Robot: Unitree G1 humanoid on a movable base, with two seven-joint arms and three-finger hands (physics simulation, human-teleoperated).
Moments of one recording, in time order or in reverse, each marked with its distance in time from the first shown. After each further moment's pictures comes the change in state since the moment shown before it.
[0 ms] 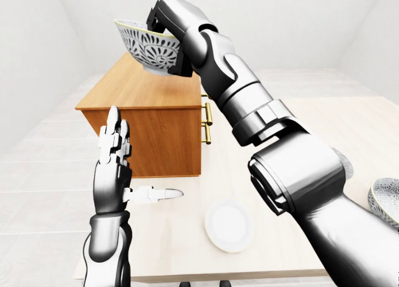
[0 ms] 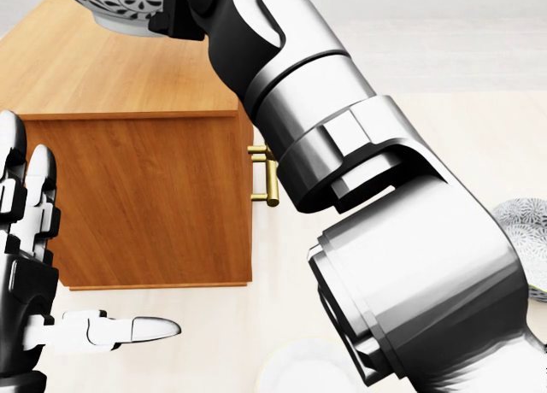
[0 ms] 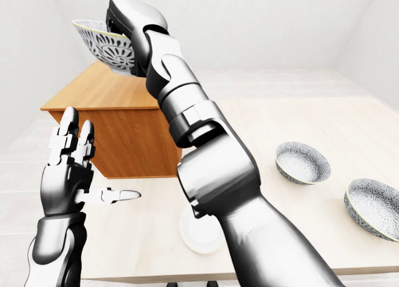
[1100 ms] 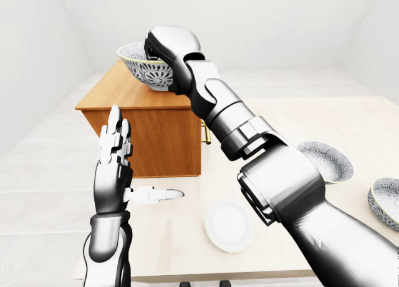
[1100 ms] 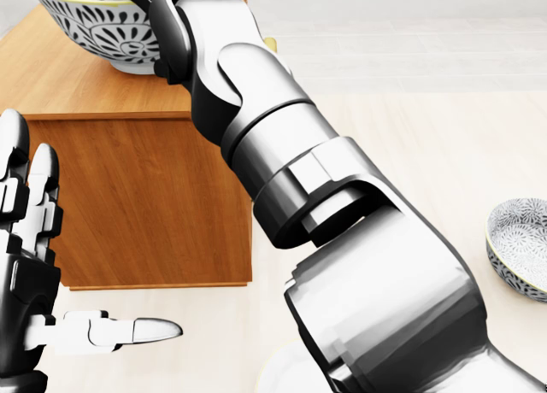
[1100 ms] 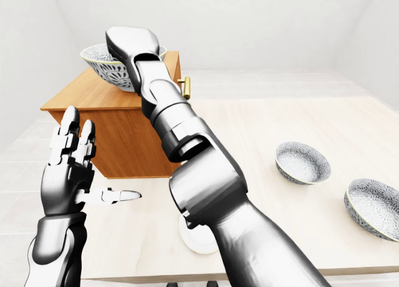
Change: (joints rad) left arm -0.001 0.001 -0.003 -0.003 -0.002 0.000 -0.007; right arm 0.069 0.079 0.033 0.033 -0.197 0.000 -0.105
